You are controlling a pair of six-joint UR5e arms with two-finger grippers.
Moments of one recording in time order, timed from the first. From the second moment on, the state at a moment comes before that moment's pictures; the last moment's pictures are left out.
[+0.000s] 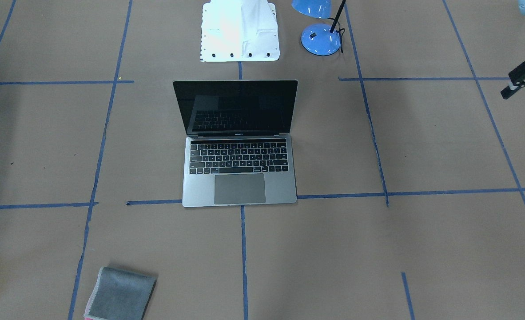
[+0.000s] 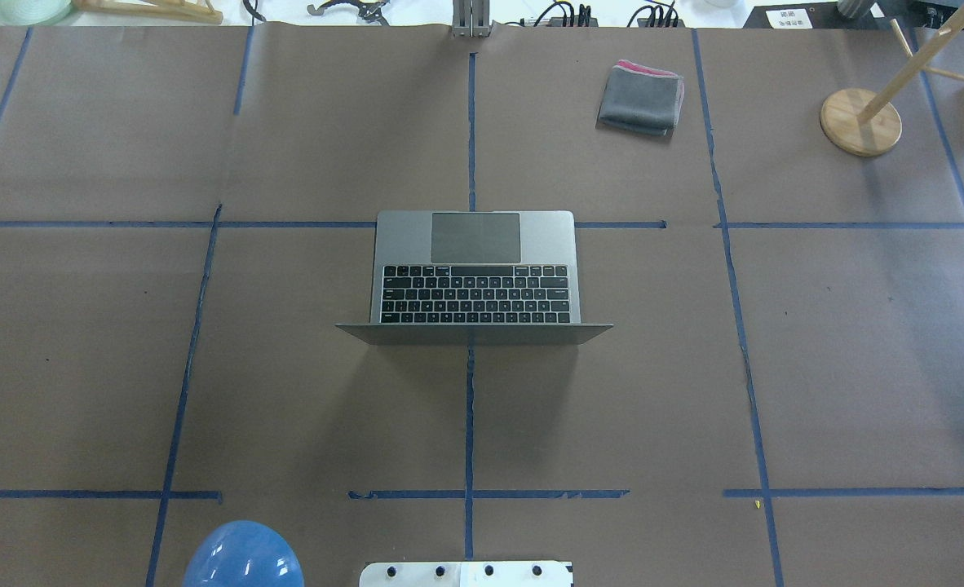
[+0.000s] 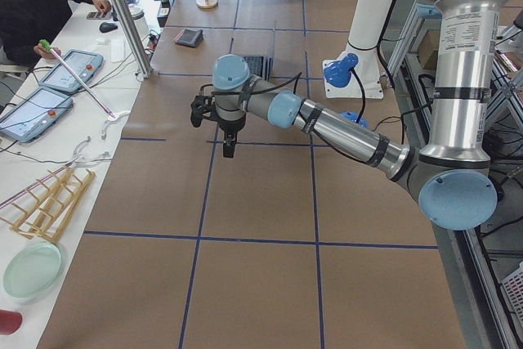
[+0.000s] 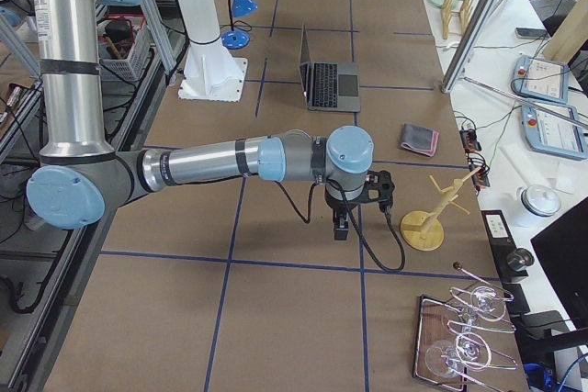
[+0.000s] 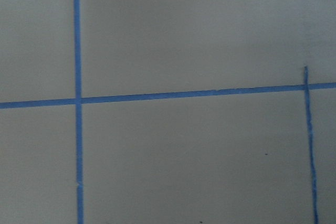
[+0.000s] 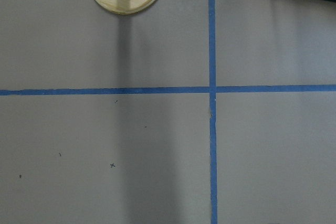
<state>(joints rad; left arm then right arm) -1.33 -1.59 -2.05 -1.55 -2.44 -0.50 1.58 -1.56 1.78 -1.72 2.43 0.04</state>
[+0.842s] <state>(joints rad) -0.96 -1.92 -2.17 -1.55 -2.36 -1.20 1.23 -1.55 2.20 -1.63 2.35 0.80</state>
